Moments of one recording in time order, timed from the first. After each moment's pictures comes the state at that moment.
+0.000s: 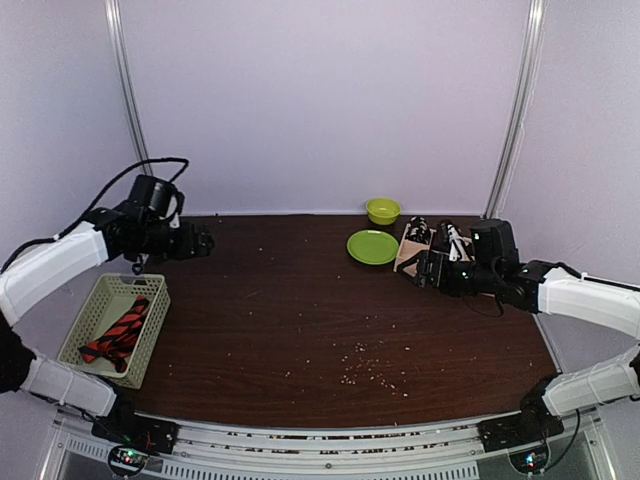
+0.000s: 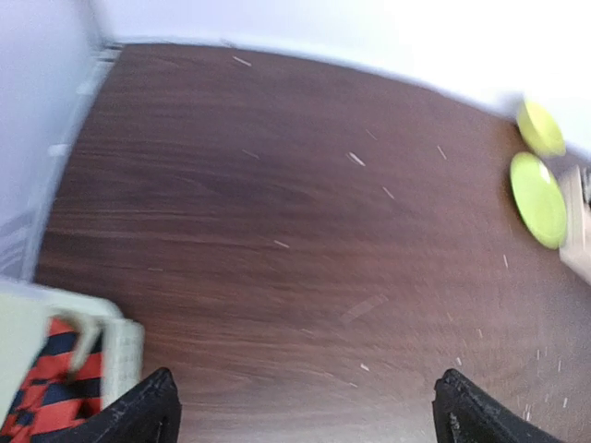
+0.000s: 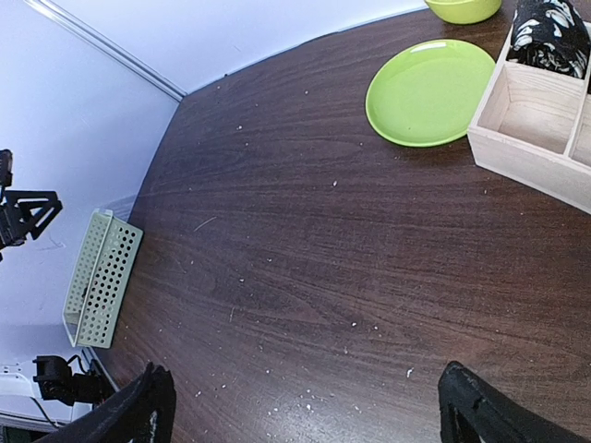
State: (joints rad) left arm -0.40 1.29 1.11 -0.60 -0.14 -0.45; right arm 0.53 1.18 0.72 -0.06 -0.25 0.62
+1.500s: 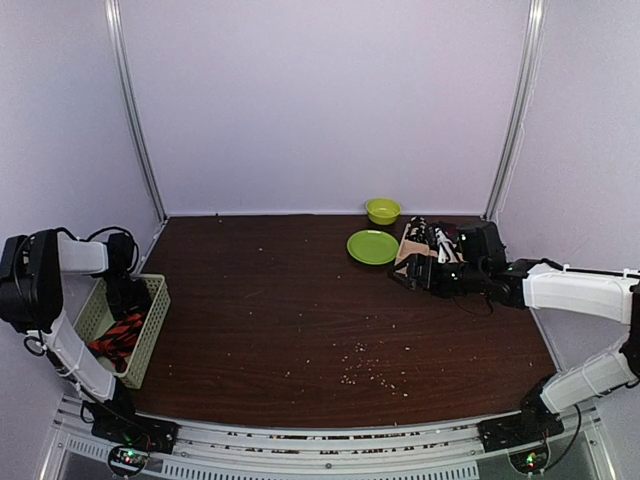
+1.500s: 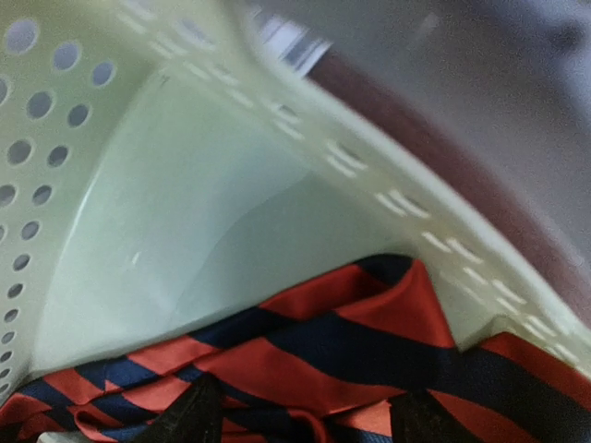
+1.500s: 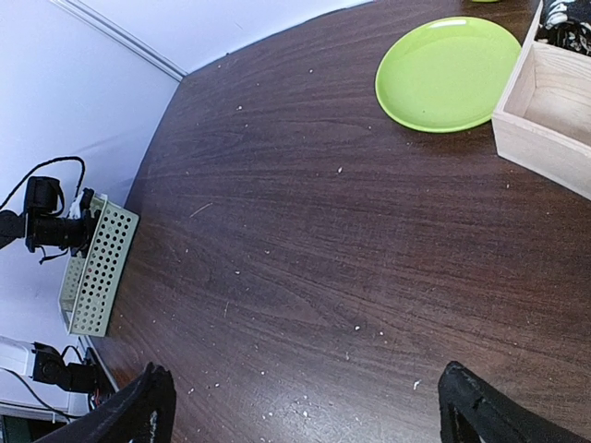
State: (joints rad) left arm 0.18 1.62 0.88 -0.55 -0.20 -0.43; right arm 0.53 1.30 0.73 0.01 -0.30 0.60
